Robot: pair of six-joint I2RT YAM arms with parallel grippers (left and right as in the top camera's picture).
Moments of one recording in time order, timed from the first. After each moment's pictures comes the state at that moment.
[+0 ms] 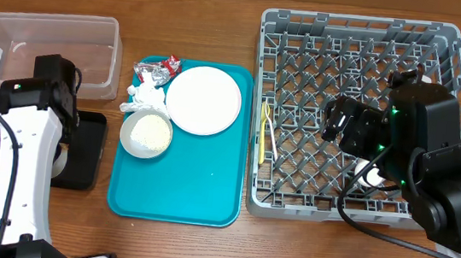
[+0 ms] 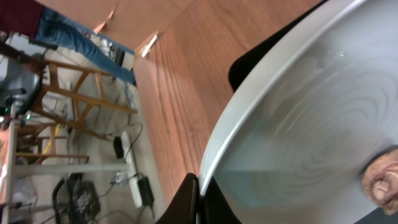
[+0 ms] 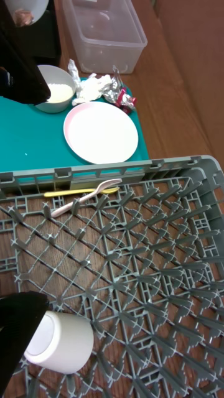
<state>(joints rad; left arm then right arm) 0.21 1.46 1.25 -1.37 -0.88 -0.78 0.38 1.17 1.56 -1.21 0.09 0.59</state>
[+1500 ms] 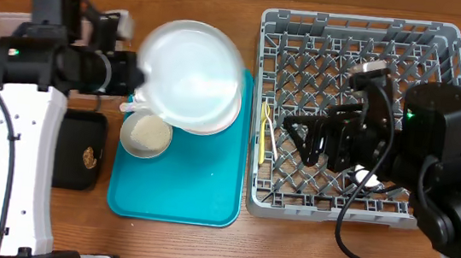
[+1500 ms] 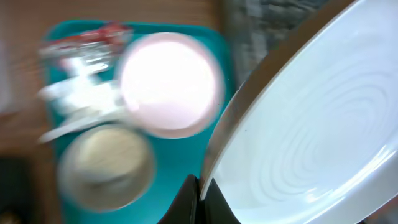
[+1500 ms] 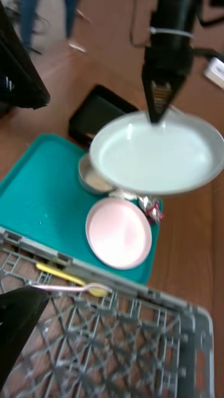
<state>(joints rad) 0.04 1.53 1.68 -1.25 0.49 -0.01 0.38 1.14 1.56 -1.07 -0.41 0.24</state>
